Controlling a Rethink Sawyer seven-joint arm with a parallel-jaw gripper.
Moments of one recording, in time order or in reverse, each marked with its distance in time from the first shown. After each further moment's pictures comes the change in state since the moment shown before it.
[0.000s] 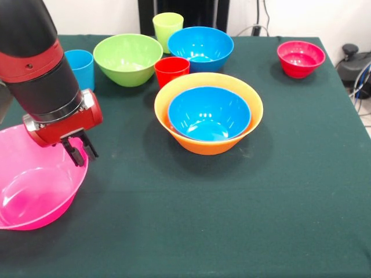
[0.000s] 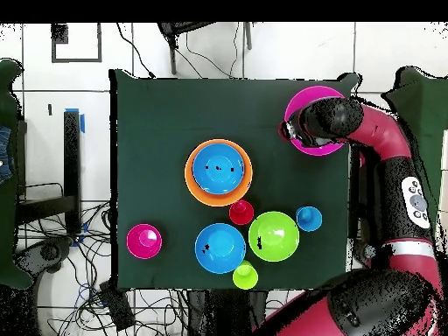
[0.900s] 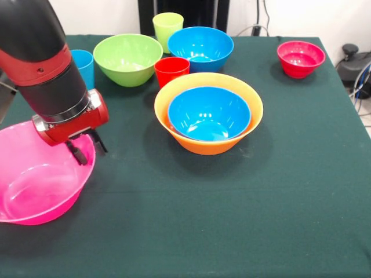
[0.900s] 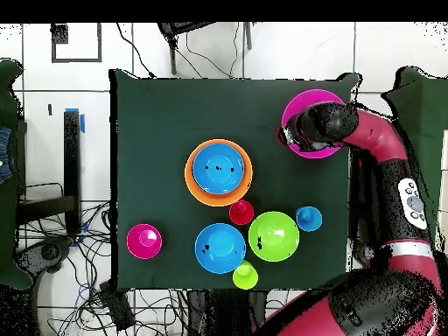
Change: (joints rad) arm -0.006 0.009 -0.003 0.023 -0.013 0.000 0.000
